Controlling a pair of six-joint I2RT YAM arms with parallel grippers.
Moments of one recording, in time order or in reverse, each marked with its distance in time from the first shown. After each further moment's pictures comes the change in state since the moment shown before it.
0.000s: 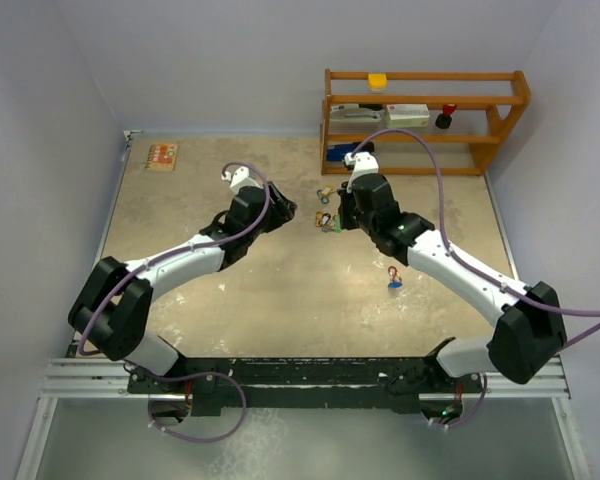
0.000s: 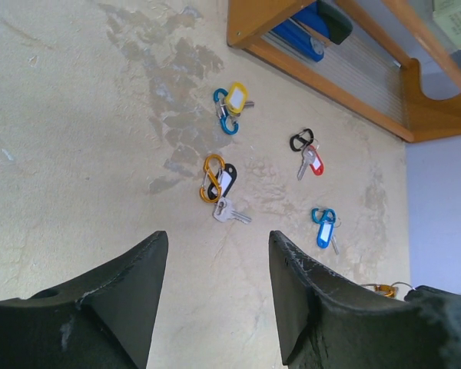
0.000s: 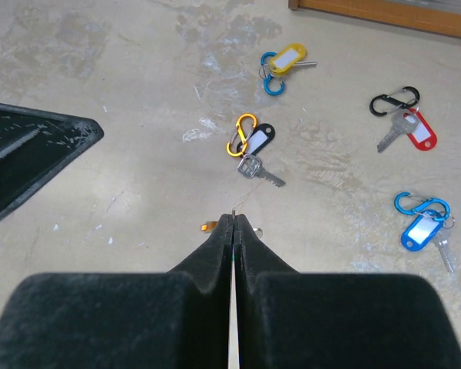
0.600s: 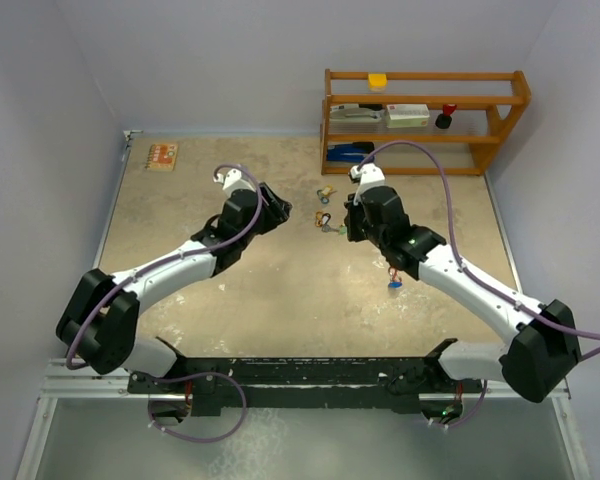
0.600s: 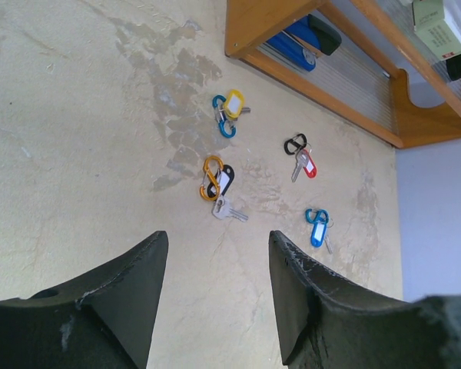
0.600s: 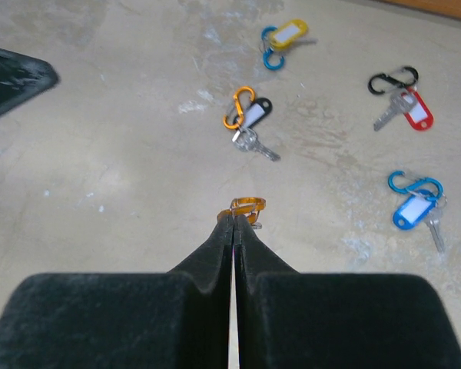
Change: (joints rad) left arm 0.000 -0.096 -0.038 -0.015 -0.020 -0.004; right arm 0.006 -0.138 -0.120 0.016 -0.042 -0.044
